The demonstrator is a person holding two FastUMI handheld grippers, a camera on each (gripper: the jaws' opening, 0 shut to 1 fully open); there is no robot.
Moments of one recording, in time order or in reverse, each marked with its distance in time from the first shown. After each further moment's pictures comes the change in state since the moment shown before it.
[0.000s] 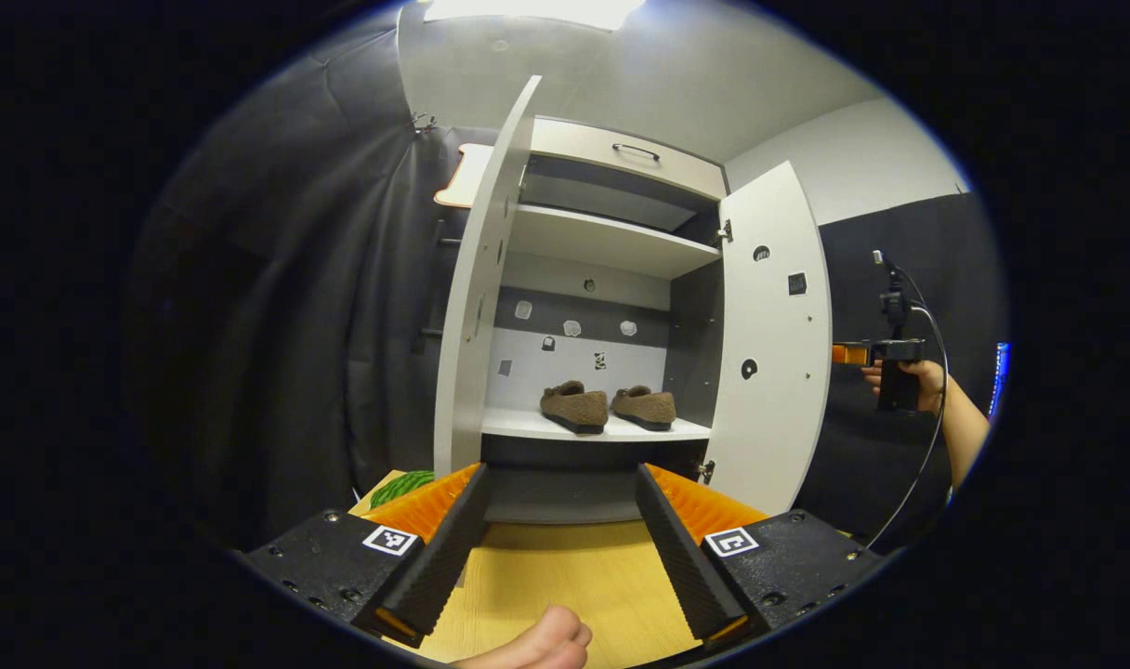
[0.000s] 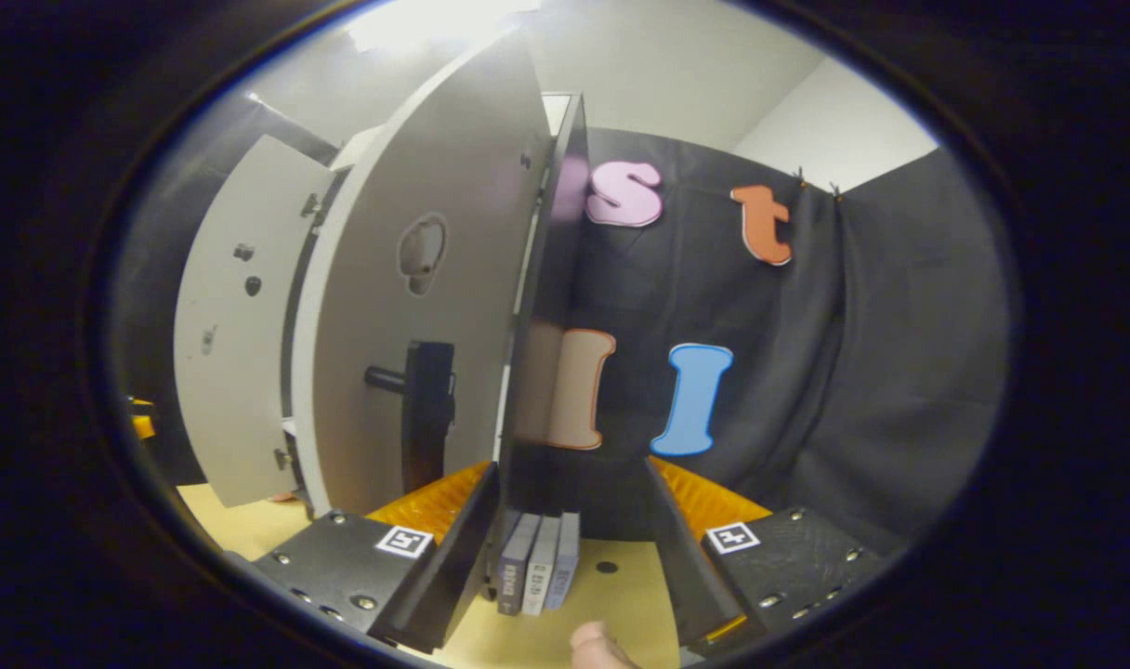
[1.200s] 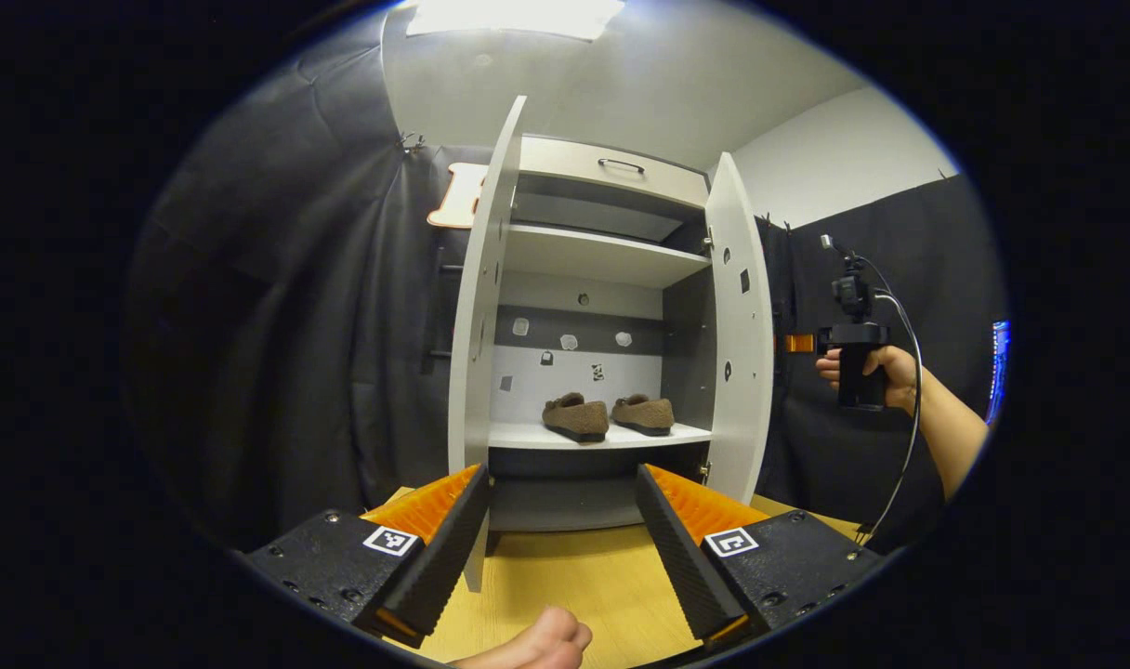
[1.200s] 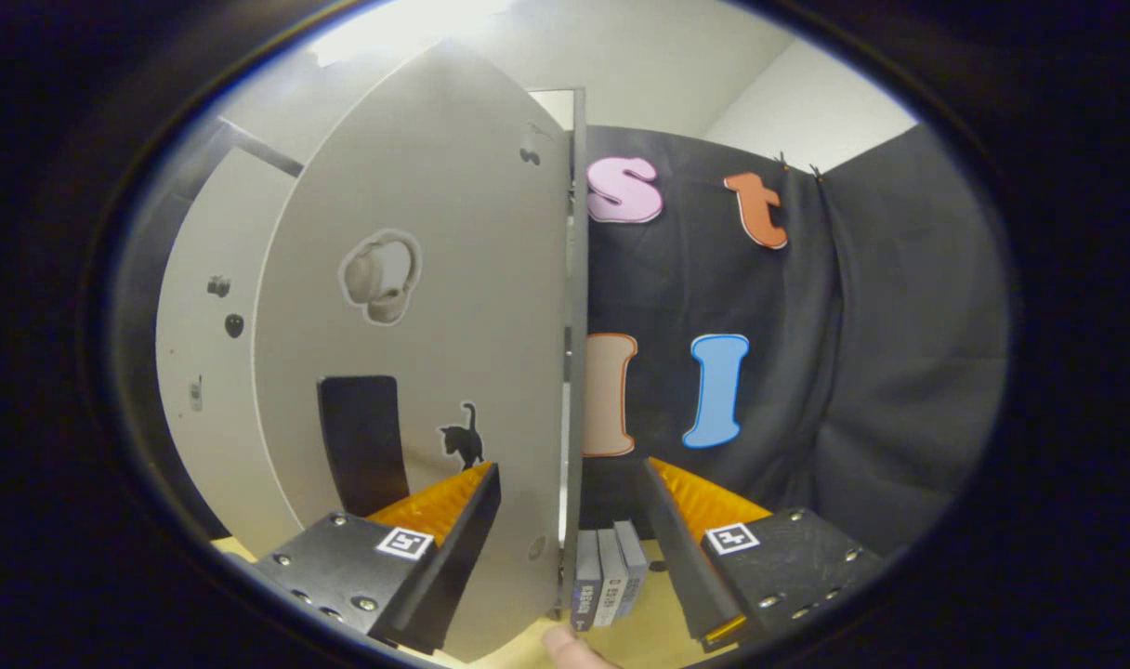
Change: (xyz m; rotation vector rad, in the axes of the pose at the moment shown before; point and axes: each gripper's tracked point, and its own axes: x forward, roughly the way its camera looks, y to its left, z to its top) left arm -0.021 -0.003 0.013 0.061 -0.056 -0.019; right arm 0.030 0.103 0.001 0.084 0.011 -0.017
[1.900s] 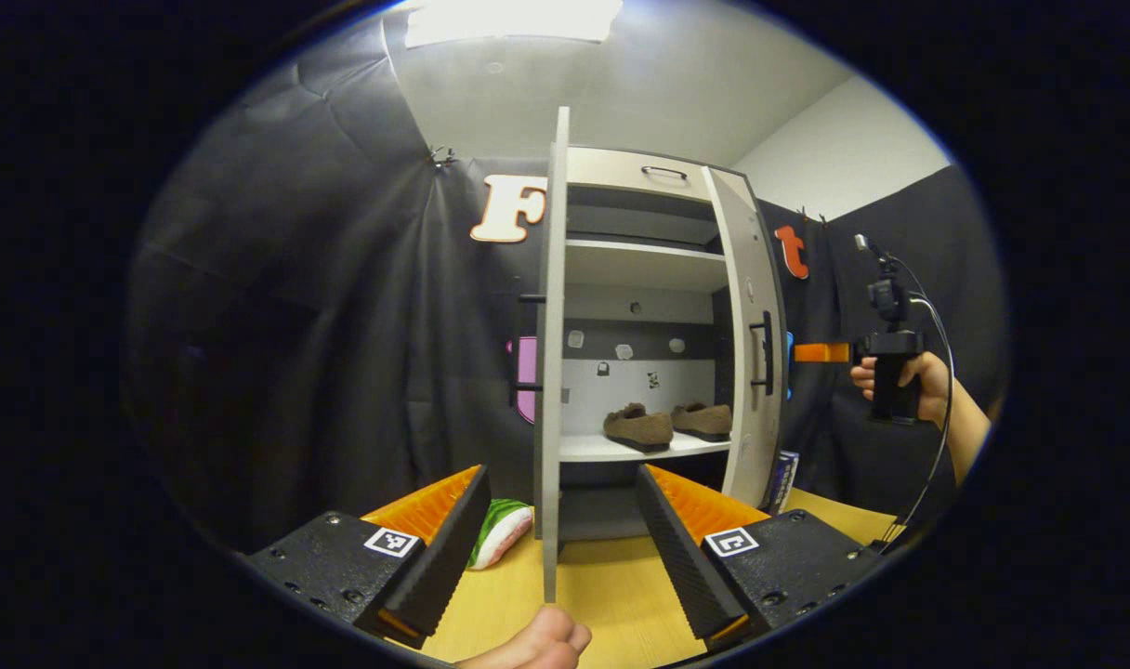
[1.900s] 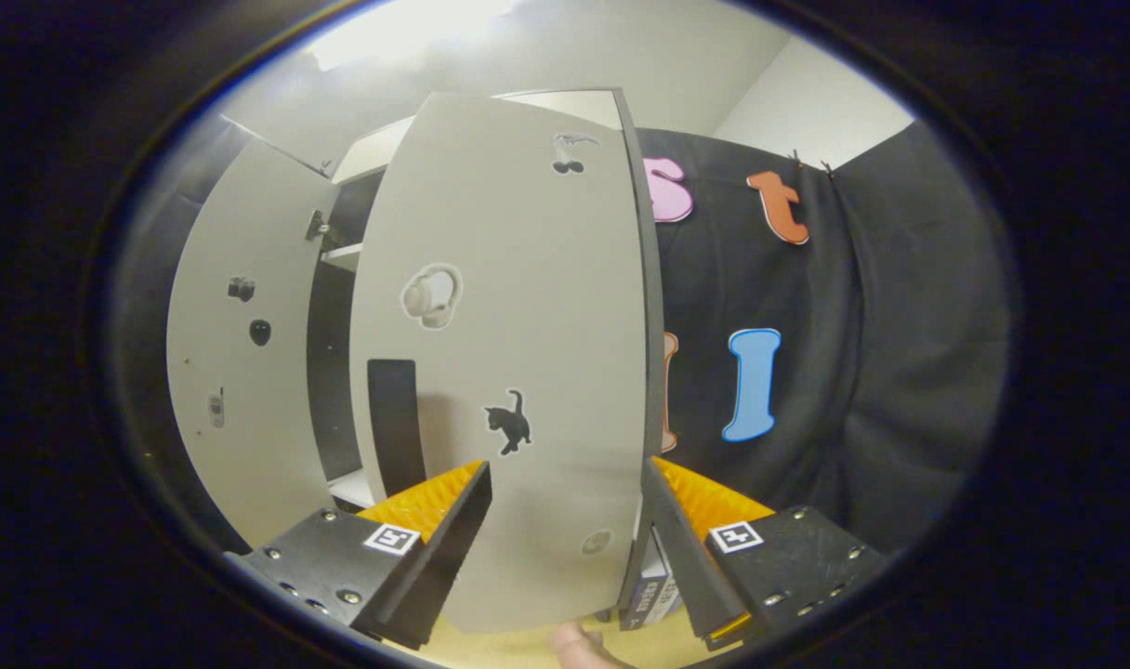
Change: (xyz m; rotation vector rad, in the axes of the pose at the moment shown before) left arm -0.006 0.080 0.033 0.054 -0.009 0.149; right arm -0.005 0.059 -0.011 0.034 -0.001 0.044
